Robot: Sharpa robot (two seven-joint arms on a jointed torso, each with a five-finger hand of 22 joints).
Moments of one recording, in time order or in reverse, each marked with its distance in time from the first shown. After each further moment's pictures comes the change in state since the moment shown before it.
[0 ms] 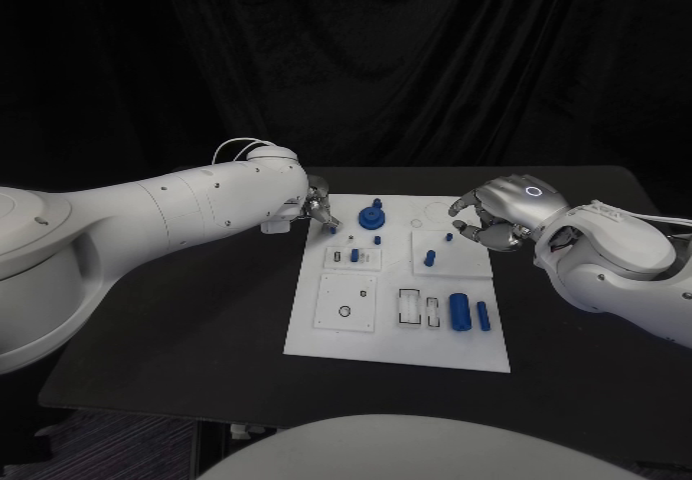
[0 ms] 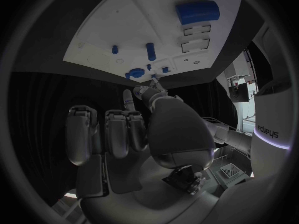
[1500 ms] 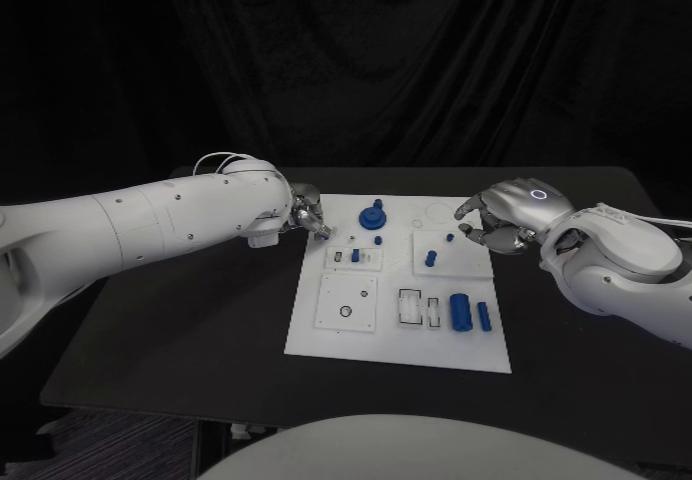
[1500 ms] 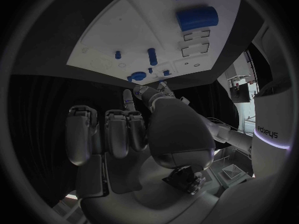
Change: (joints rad) left arm -0.007 -0.161 0.000 0.211 0.046 -0.099 0.033; left_hand 0.036 -0.056 0.255 -0.123 0.125 0.024 -0.003 0.009 0.129 0.000 0.000 0.000 0.000 0.000 0.000 0.000 0.000 0.000 0.000 0.000 -0.012 0.000; right arm -0.005 -0.017 0.000 0.000 0.000 0.016 -0.001; right_hand 0.000 0.000 0.003 -0.003 0.000 0.007 0.000 0.000 0.000 0.000 0.000 0.000 0.000 0.000 0.000 0.000 0.000 0.000 0.000 0.000 0.000 0.001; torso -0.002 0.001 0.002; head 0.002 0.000
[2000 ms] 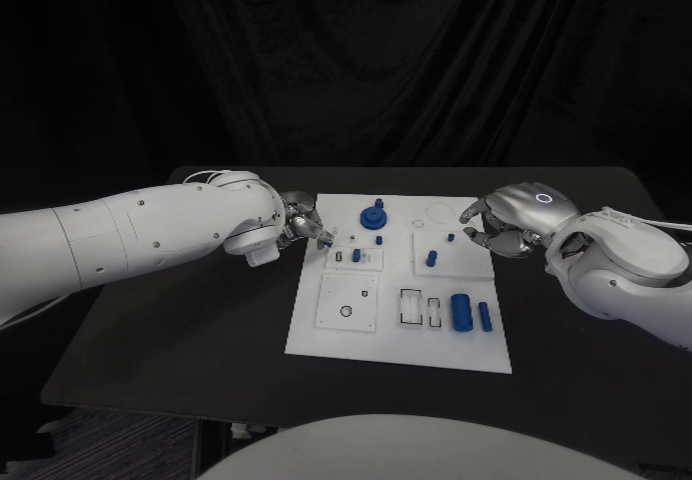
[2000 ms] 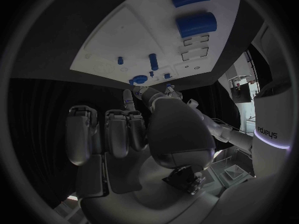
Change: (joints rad) left arm 0.001 -0.124 0.000 0.215 0.188 -0.143 -0.095; left_hand -0.026 -0.021 0.059 -0.045 -0.016 0.009 0.006 0.000 0.002 0.004 -0.004 -0.044 0.000 0.000 0.000 0.000 0.000 0.000 0.000 0.000 -0.038 0.000; right arm -0.007 -0.015 0.000 0.003 0.001 0.010 -0.003; right_hand 0.000 0.000 0.003 0.003 0.000 0.000 0.000 0.000 0.000 0.000 0.000 -0.007 0.000 0.000 0.000 0.000 0.000 0.000 -0.004 -0.004 0.000 0.000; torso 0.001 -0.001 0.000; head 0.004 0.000
